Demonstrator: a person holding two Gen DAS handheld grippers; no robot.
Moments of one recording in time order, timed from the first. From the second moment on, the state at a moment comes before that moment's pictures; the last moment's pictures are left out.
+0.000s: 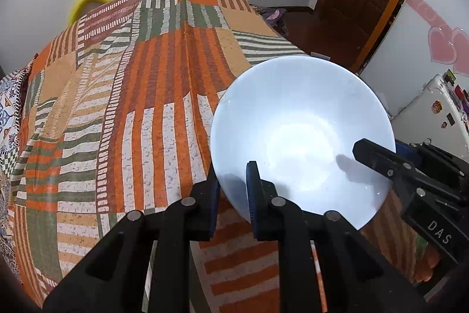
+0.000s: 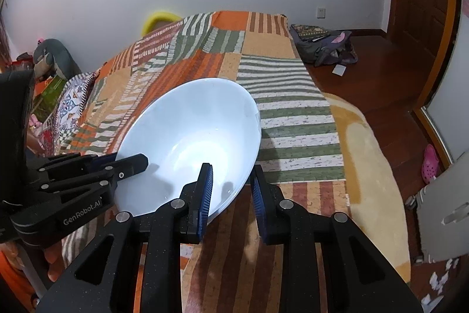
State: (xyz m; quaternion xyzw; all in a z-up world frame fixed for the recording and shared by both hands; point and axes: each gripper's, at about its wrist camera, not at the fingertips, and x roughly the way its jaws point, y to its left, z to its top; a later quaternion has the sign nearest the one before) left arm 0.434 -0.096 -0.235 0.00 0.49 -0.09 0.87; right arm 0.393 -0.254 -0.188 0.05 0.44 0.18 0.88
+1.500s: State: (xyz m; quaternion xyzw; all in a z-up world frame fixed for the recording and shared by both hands) left arm 0.170 0.038 -0.095 -0.06 0.39 -0.03 0.92; right arm 0.242 -0.146 -0.100 0.00 0.35 0.32 0.88
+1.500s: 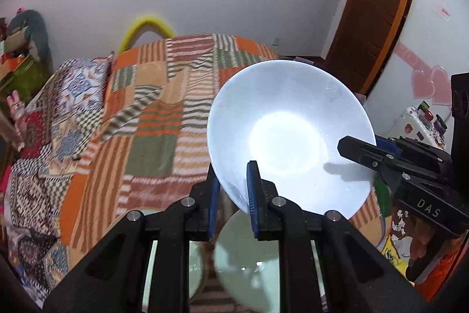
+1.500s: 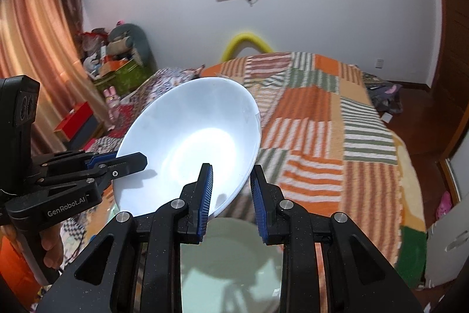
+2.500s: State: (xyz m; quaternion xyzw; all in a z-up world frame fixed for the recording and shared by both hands) left arm 0.089 0.156 -0.179 -0.11 0.45 0.08 0.88; right arm 0.190 -0.029 -0.167 -0.04 0.42 0.40 0.81
